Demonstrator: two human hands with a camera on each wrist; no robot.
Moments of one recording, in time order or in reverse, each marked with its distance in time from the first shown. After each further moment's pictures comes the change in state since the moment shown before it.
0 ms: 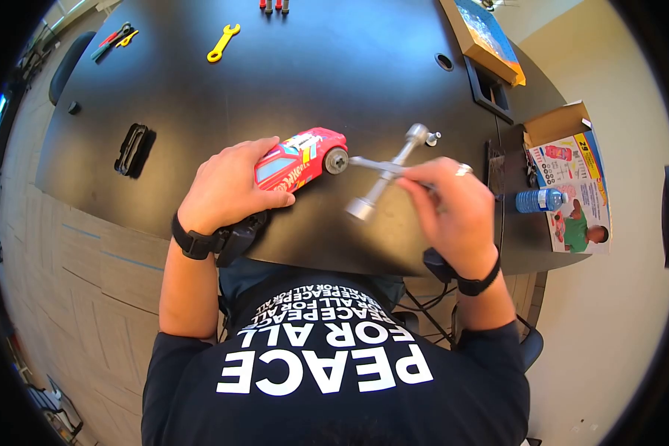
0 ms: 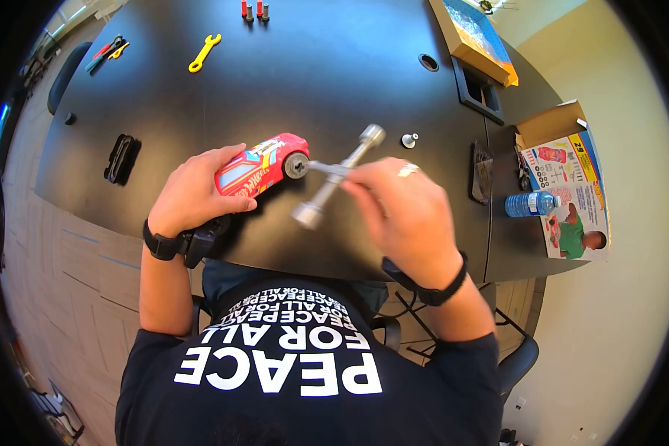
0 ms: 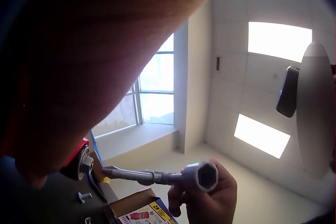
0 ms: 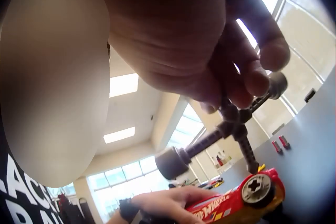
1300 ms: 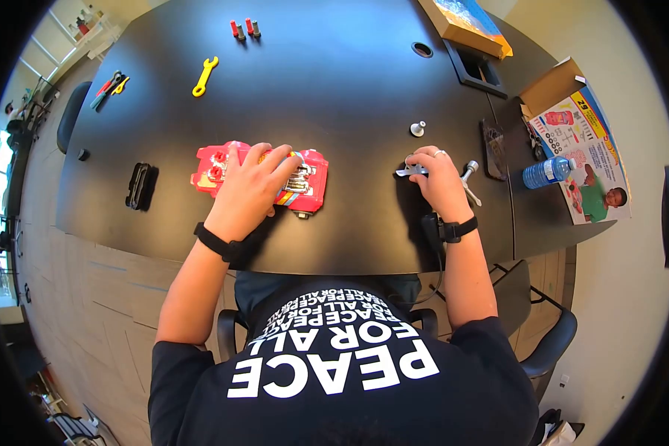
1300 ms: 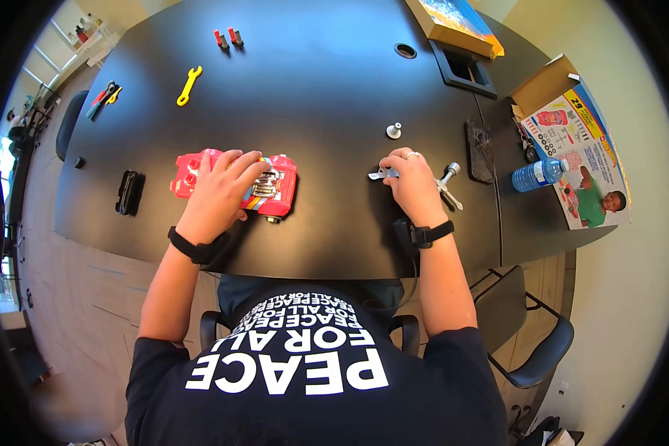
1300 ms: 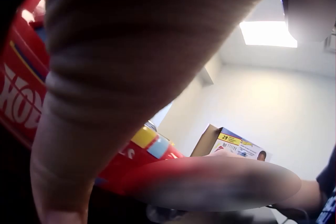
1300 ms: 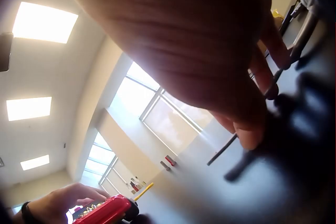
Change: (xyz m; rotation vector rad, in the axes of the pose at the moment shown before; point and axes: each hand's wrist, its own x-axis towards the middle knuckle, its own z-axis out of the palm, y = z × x) left_hand 0.029 0.009 0.044 0.631 0.064 0.467; right_hand -0.100 0.147 0.062 -0.058 -0.120 0.466
